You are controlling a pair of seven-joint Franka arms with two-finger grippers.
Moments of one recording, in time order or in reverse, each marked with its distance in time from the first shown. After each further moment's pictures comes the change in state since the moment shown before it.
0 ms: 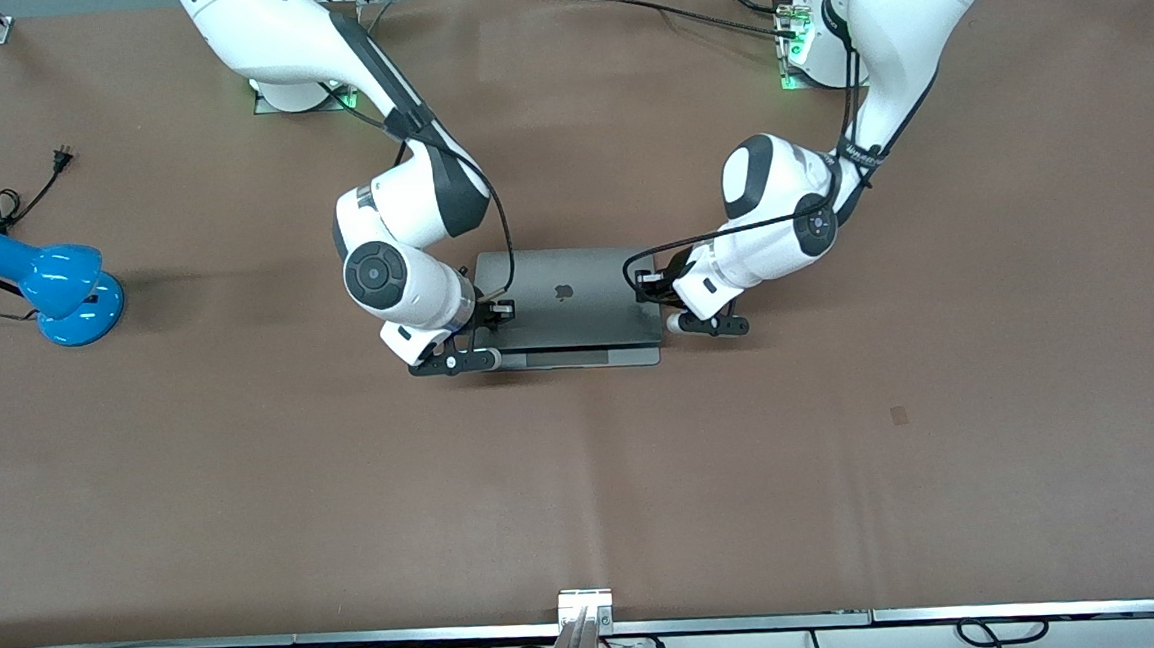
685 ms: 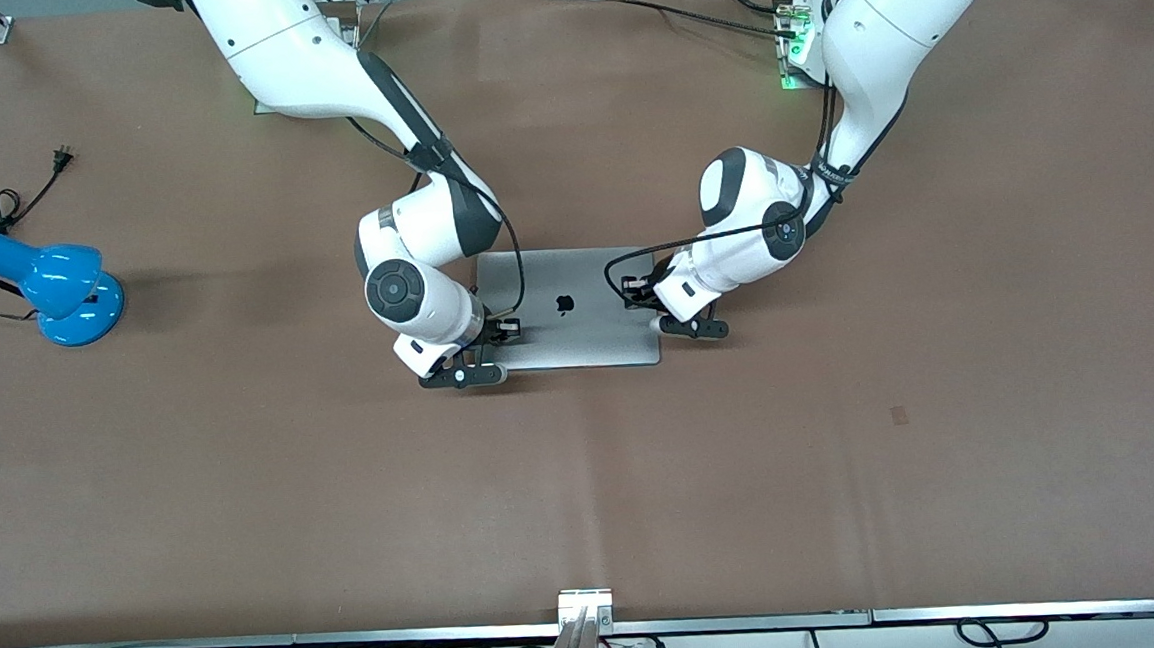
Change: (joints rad) left arm -0.046 0.088 0.013 0.006 0.040 0.106 0.001; right arm 0.007 0.094 0.000 0.016 -0.001 0.101 0.000
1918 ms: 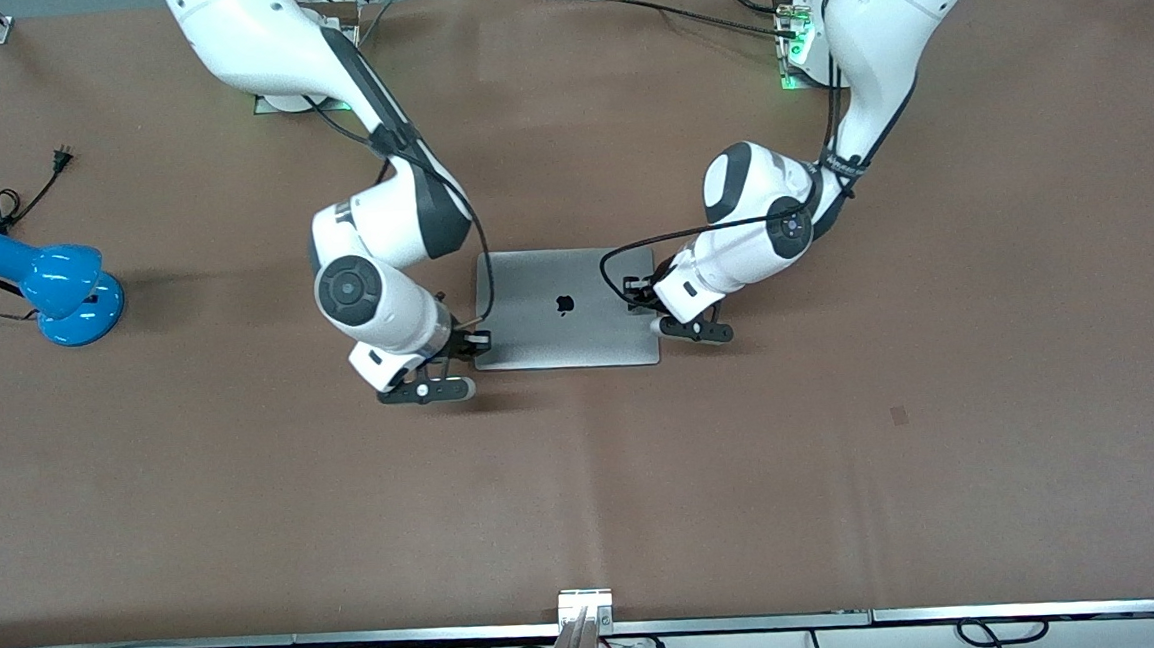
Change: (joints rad) left arm -0.016 -0.128 0.068 0.045 0.001 -0.199 0.000; right arm -0.001 -0.124 -0.109 0.058 -0.103 -0.174 -0.001
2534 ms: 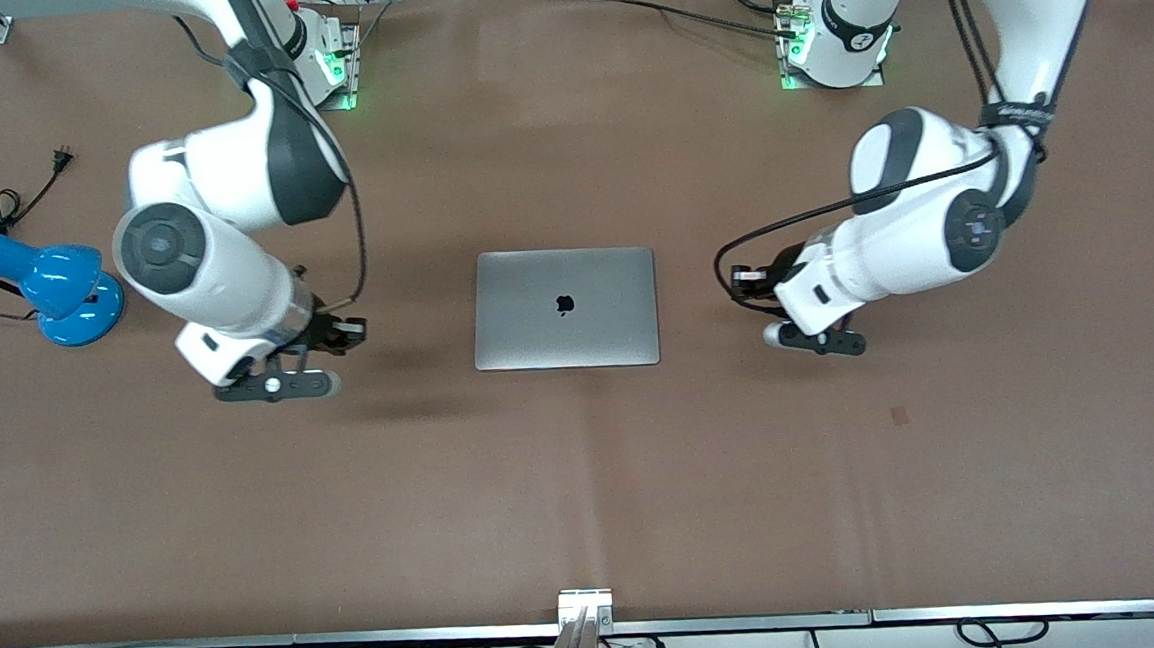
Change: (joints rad) left arm 0.218 -0.180 0.019 0.210 0.141 -0.572 0.001; right arm -0.005 -0.193 -0.182 0.080 -0.099 -0.314 -0.083
